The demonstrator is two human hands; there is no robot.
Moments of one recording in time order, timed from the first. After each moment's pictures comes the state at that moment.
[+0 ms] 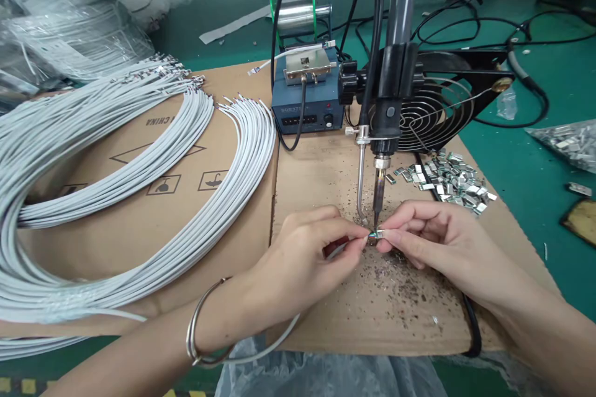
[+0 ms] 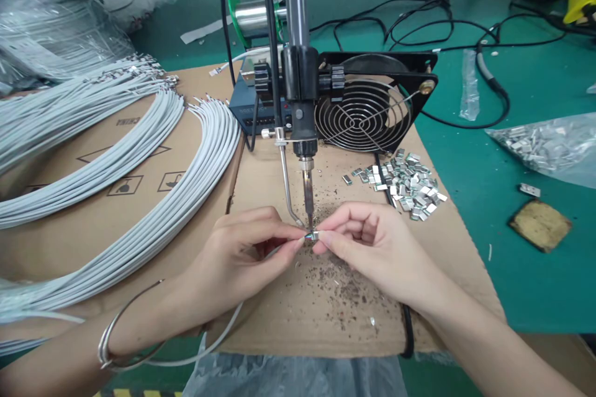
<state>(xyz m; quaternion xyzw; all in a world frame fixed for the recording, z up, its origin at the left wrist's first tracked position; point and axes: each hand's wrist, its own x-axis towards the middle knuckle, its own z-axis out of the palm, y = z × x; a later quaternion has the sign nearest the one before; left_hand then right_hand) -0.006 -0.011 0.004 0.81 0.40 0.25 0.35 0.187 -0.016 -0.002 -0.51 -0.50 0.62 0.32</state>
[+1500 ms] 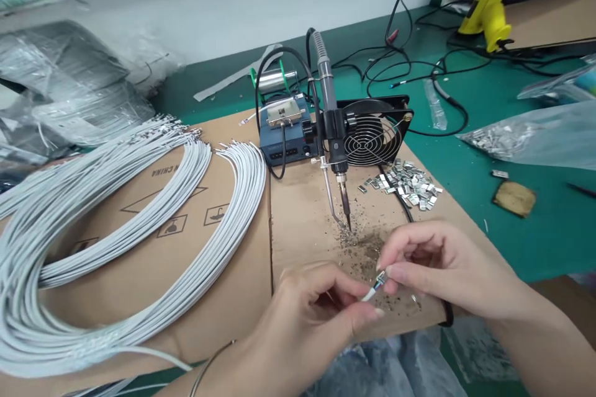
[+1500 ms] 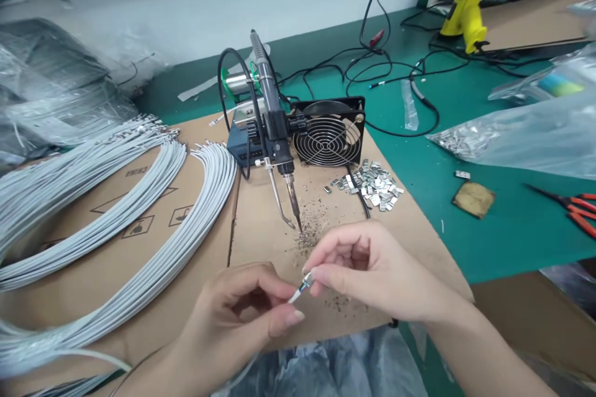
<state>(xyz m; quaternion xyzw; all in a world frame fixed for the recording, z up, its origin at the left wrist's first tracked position) -0.001 -0.054 0.027 0.70 0.43 0.27 0.50 0.193 -0.049 0.022 -0.44 -0.52 0.65 0.33</state>
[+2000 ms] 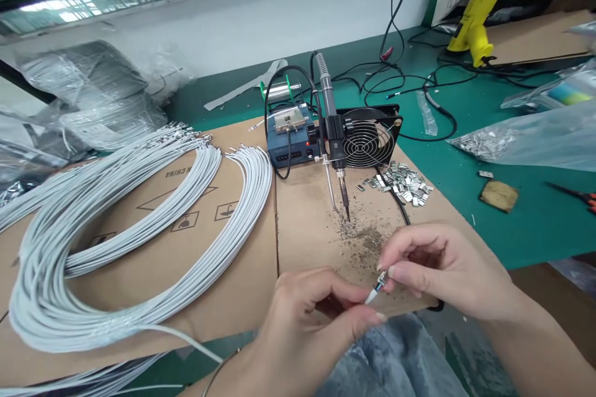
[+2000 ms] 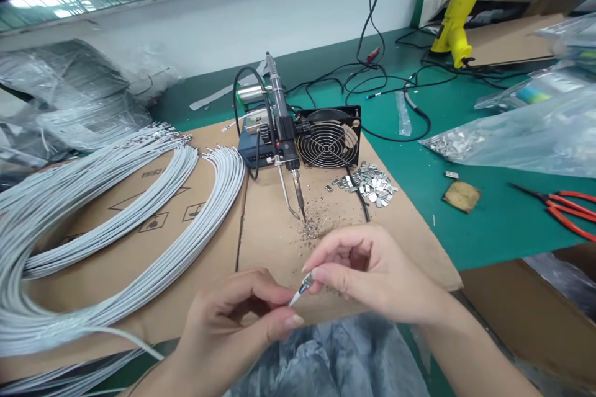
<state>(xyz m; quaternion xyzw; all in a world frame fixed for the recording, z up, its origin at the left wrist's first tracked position) -0.003 -0.077 0.030 0.65 0.42 0.36 0.53 0.186 -0.069 0.027 -0.42 -0.52 0.63 0.38</state>
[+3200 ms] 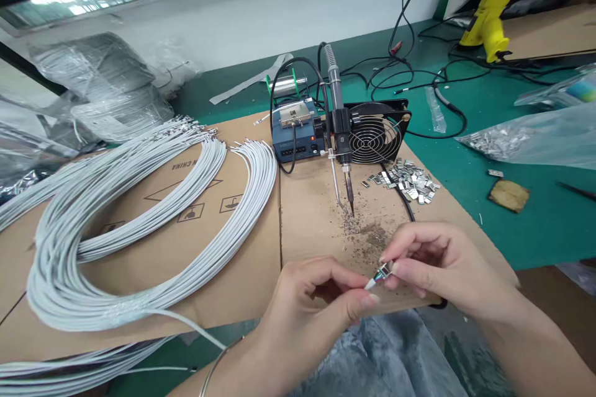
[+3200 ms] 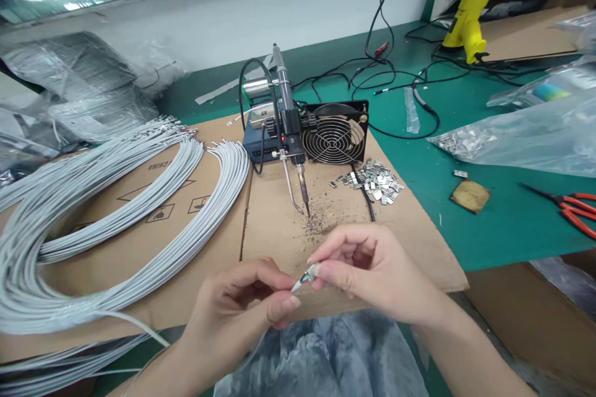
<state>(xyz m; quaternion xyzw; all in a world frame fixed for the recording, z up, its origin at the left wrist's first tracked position) -0.007 -0.077 0.029 0.57 0.45 0.30 0.62 0.183 -0.071 0.019 -0.40 -0.48 0.66 0.42</state>
